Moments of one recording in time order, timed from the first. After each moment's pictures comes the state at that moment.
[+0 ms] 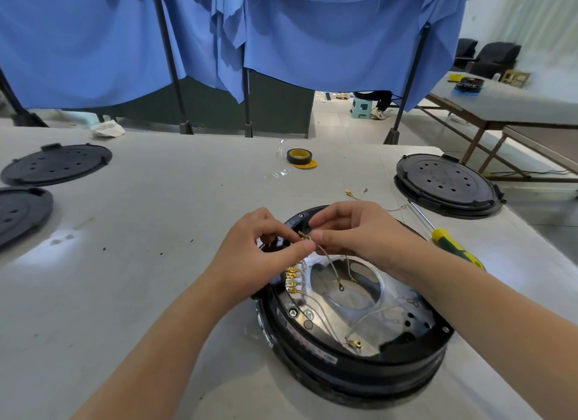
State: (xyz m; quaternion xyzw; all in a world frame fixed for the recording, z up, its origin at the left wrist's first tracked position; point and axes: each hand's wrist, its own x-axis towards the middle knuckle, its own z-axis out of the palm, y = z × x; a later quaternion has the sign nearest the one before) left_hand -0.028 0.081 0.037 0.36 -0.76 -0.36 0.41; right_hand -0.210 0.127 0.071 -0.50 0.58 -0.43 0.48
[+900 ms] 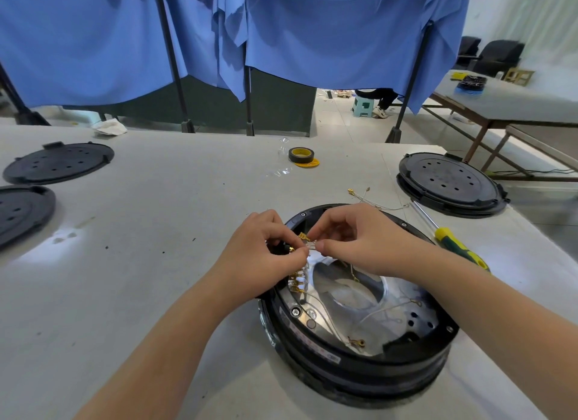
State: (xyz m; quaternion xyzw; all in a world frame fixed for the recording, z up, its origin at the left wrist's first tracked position) left_hand -0.030 0.079 0.037 0.38 -0.80 -0.31 0.35; right_hand -0.207 0.127 0.072 -0.67 0.61 -0.30 0.30
